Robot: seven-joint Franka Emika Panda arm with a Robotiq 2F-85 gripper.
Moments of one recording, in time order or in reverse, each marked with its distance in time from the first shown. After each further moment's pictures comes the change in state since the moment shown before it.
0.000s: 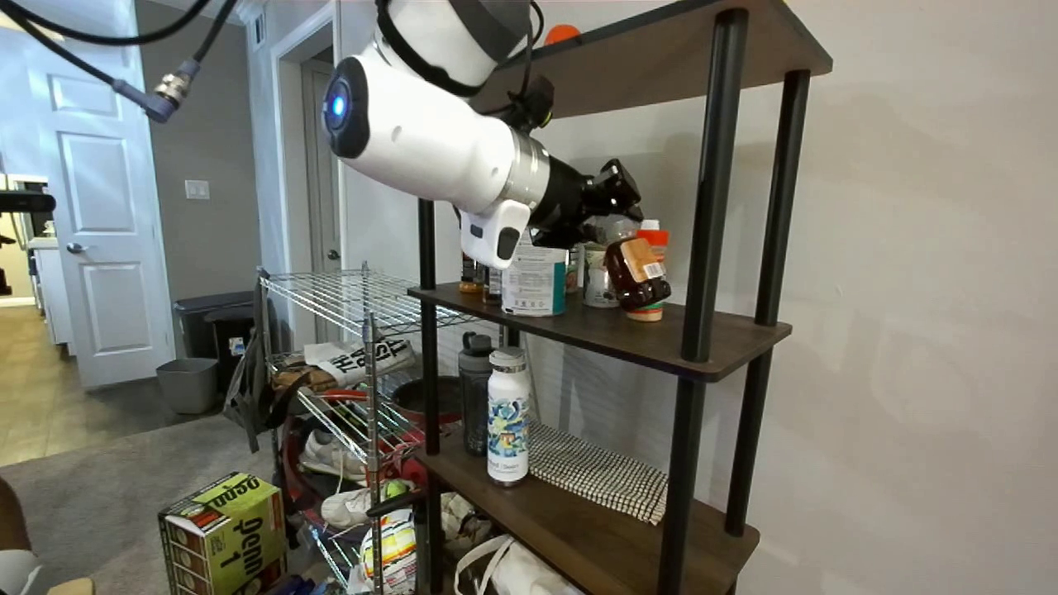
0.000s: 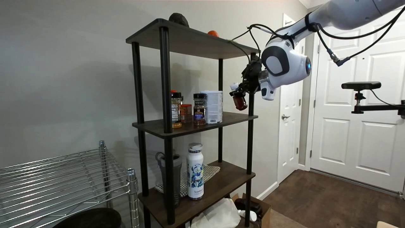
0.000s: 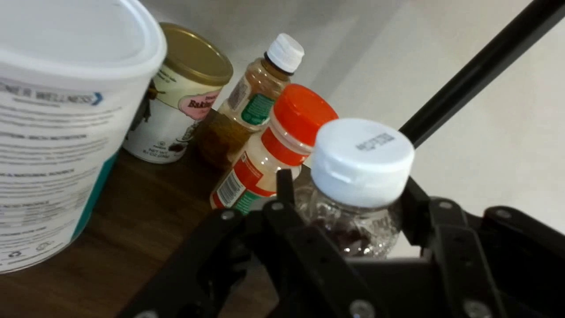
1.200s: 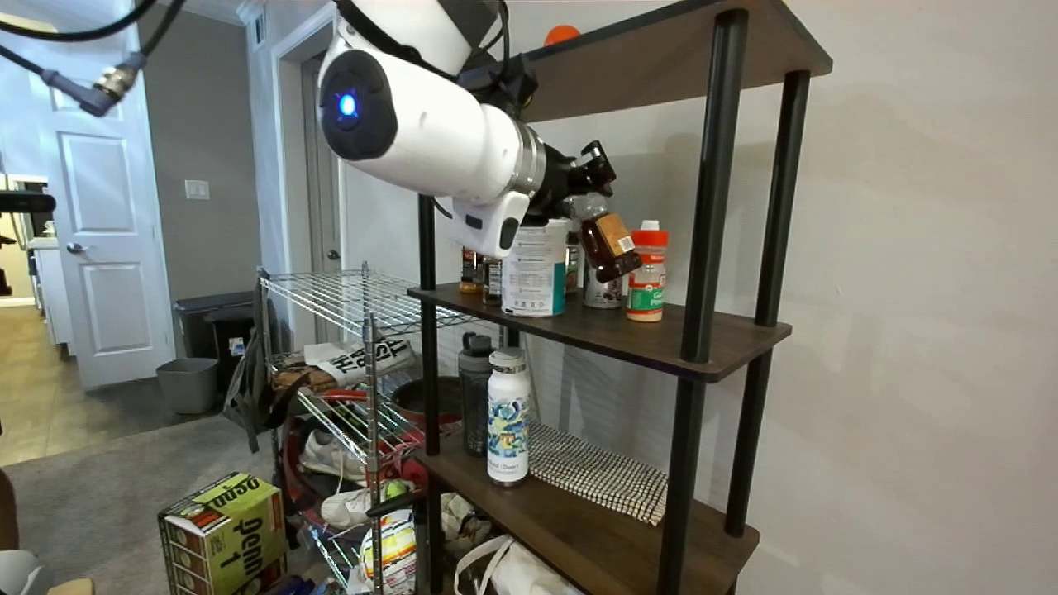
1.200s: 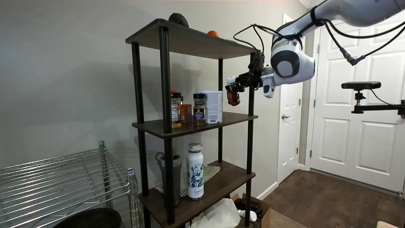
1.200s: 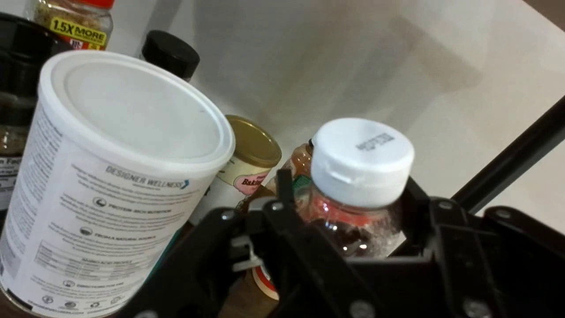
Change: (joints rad) arm -0.166 -0.082 0.138 -0.118 -0.265 -0.280 0.258
